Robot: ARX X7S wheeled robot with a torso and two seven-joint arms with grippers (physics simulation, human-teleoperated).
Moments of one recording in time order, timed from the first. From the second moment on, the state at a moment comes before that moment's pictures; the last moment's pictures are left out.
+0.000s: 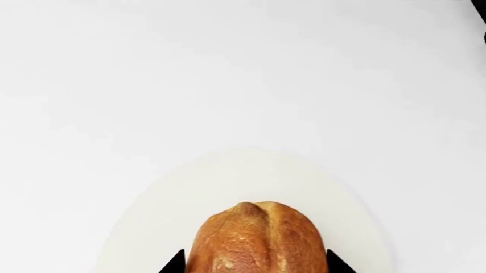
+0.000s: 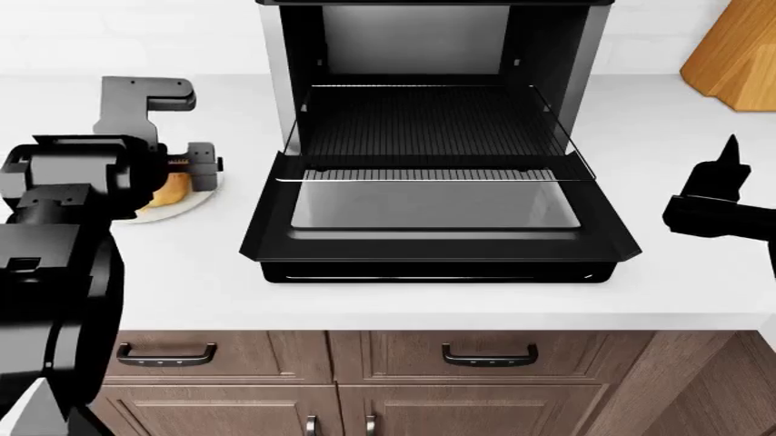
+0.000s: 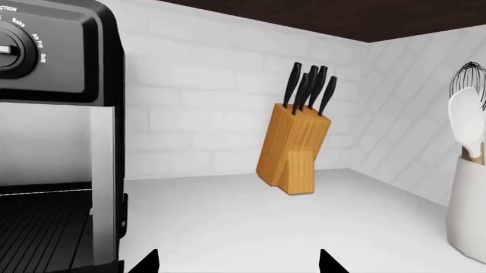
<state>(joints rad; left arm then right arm) -1.52 -0.25 0.20 -1.30 -0.10 -0.72 -0.06 0.68 0.48 0.40 -0.89 0.70 1.50 0.49</state>
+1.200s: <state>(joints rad) -1.26 -0.34 -0.04 0.07 -0.46 -1.49 -0.17 0.69 0.51 0.42 -0.87 0.82 1.50 0.57</state>
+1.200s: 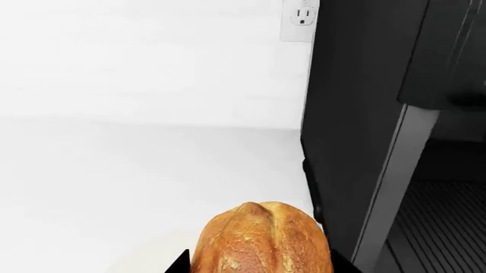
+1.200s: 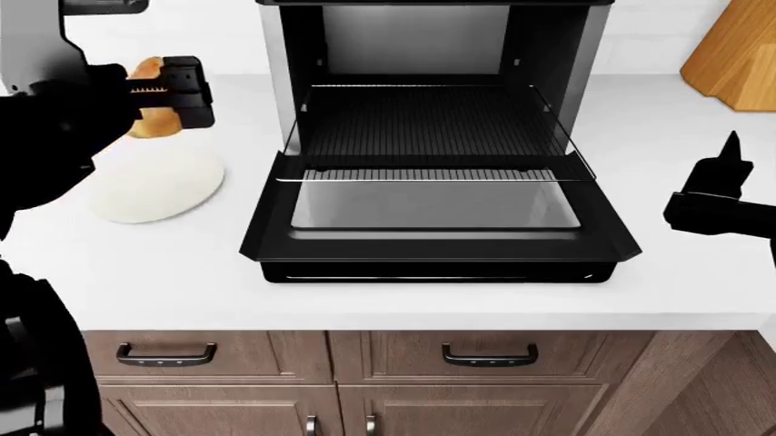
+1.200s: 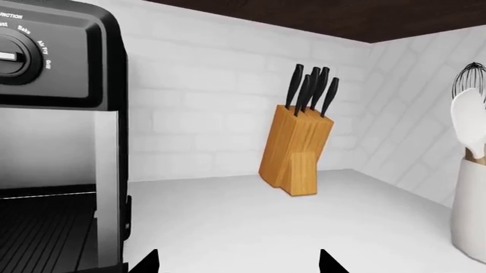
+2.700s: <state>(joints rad) -1.39 -0.24 0.06 -0.02 -1.50 -1.42 -0.94 0.66 0.55 0.37 -0.82 0.88 1.39 0.63</state>
